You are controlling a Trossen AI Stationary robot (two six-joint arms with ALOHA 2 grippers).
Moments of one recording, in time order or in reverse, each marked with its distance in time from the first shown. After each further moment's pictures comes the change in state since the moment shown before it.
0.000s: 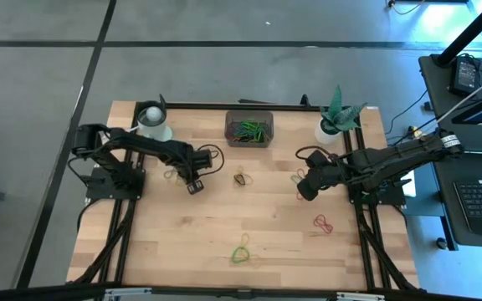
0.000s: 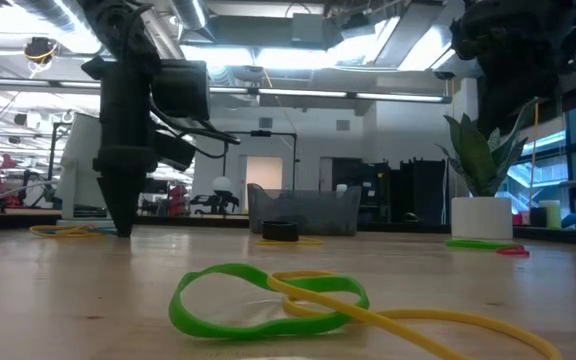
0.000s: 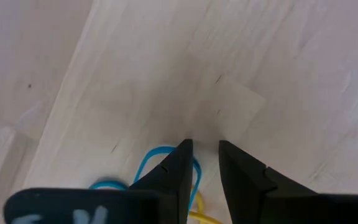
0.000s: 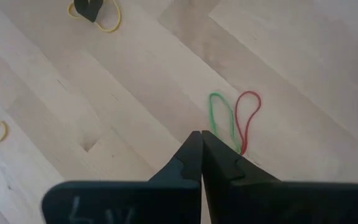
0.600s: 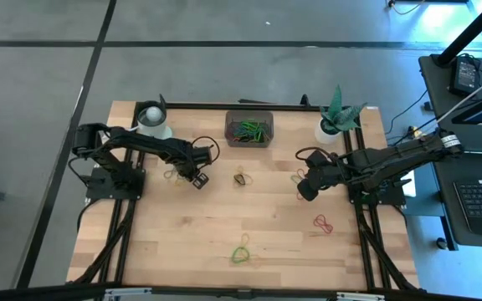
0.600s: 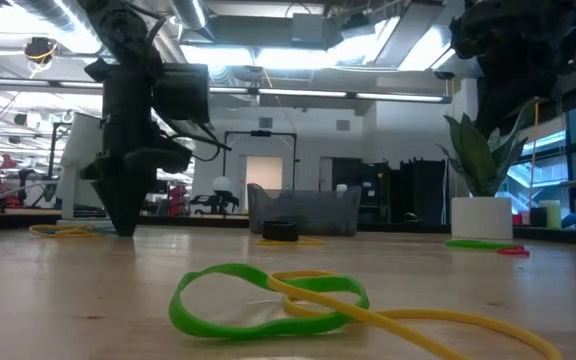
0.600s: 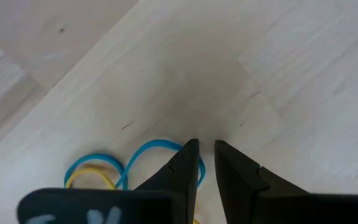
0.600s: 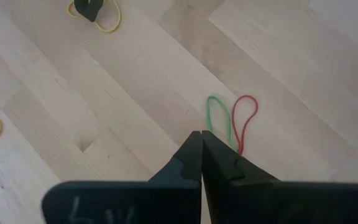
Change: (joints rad) left arm 0.035 0.003 -0.002 -0.023 0.013 -0.318; right arm 0.000 0.000 0.000 0.000 0.011 -0.033
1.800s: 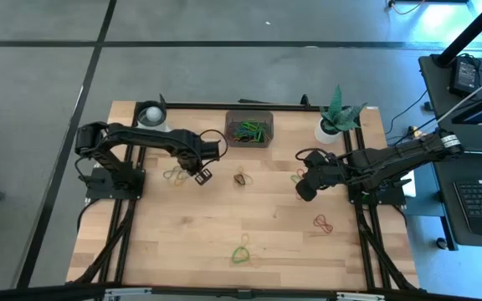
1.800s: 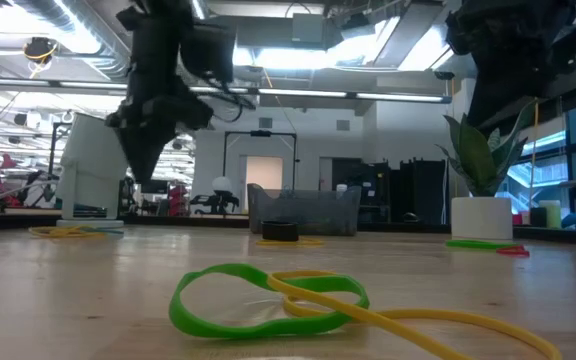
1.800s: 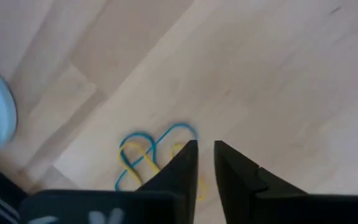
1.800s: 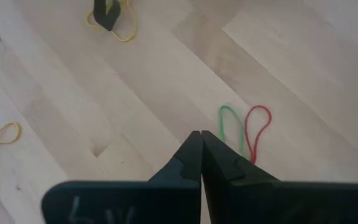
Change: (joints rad) left arm -0.036 0.004 0.339 -0.386 -0.076 0.046; right arm 0.000 0.000 0.000 0.052 0.000 -0.025
